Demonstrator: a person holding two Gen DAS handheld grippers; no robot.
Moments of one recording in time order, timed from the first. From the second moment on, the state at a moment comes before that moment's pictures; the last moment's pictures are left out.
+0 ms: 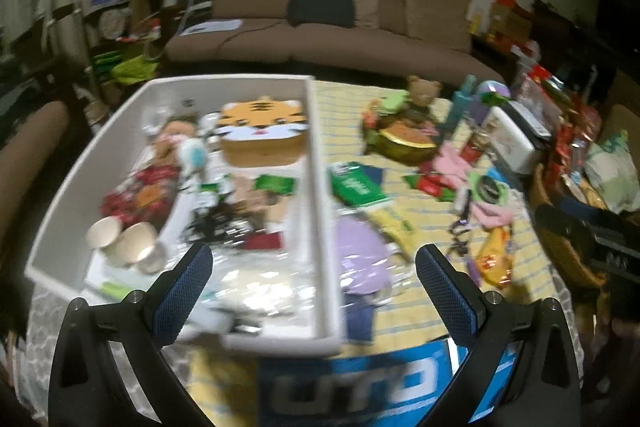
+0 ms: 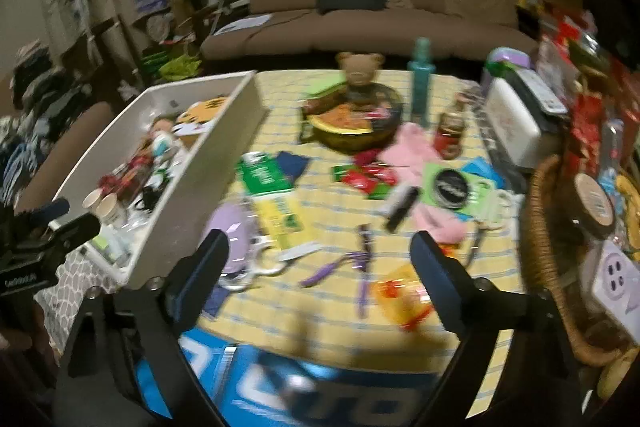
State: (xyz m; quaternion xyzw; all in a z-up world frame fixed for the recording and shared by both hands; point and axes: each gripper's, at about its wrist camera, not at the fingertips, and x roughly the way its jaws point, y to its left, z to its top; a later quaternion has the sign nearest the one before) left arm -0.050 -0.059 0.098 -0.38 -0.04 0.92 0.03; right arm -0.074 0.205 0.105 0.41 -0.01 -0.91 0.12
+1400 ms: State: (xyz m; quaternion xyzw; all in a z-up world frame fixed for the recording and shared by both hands) left arm -0.135 -0.051 0.077 -0.43 -0.12 0.89 0.09; right arm -0.213 0.092 -0.043 0.53 0.12 -0.76 0.36
